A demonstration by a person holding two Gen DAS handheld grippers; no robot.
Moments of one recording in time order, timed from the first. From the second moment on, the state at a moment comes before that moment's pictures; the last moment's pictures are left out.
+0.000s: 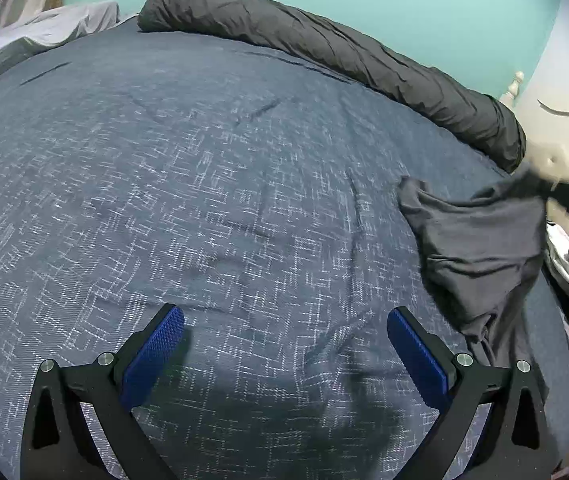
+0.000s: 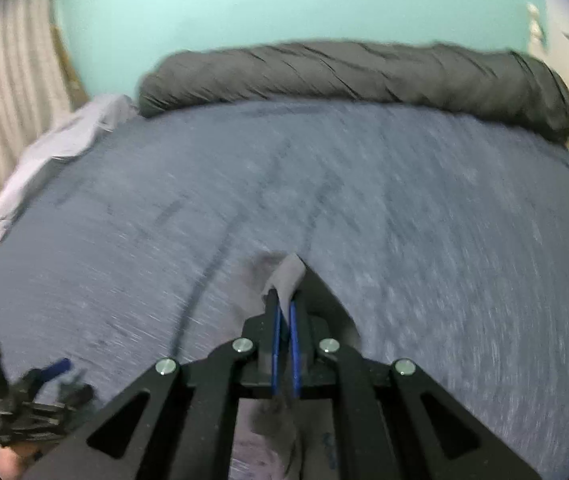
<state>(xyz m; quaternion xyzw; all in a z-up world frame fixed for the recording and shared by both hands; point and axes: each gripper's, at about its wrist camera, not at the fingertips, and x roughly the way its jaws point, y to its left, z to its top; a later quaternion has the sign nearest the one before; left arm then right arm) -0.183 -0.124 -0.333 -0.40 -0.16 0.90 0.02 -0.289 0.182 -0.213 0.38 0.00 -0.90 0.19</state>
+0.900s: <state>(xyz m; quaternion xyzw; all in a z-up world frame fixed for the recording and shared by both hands) -0.183 -0.156 -0.332 -0.40 -0.17 0.90 0.00 -0.263 0.186 -0.259 0.46 -0.04 -0.86 0.21</state>
